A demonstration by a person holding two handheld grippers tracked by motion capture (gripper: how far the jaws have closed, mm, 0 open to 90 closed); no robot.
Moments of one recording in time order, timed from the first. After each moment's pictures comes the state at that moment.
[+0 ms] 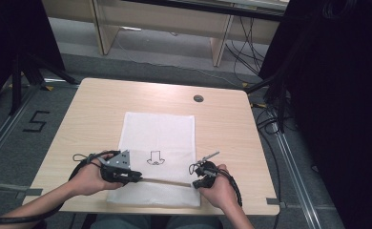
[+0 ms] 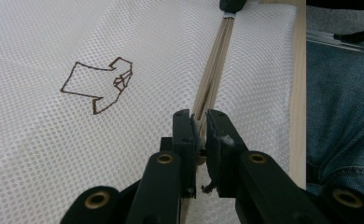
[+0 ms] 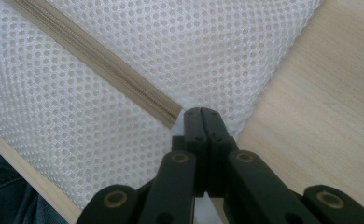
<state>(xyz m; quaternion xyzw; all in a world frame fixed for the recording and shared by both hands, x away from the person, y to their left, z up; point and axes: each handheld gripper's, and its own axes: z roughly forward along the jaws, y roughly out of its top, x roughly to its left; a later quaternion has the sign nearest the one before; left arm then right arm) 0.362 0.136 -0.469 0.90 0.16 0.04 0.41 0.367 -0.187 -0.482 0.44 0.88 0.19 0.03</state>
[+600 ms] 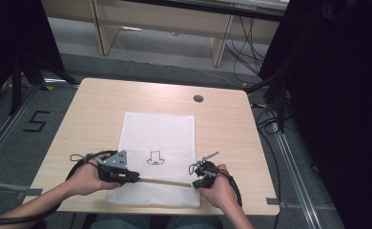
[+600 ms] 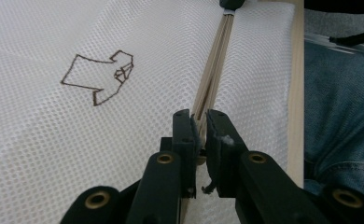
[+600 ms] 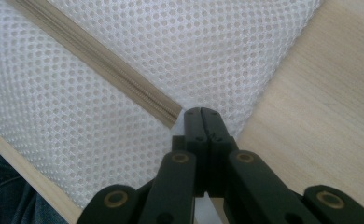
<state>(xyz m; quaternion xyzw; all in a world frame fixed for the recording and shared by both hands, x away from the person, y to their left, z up) 0.362 0.145 -0.471 0.90 0.16 0.04 0.41 0.365 -0.184 -0.481 0.45 0.87 0.19 0.02</state>
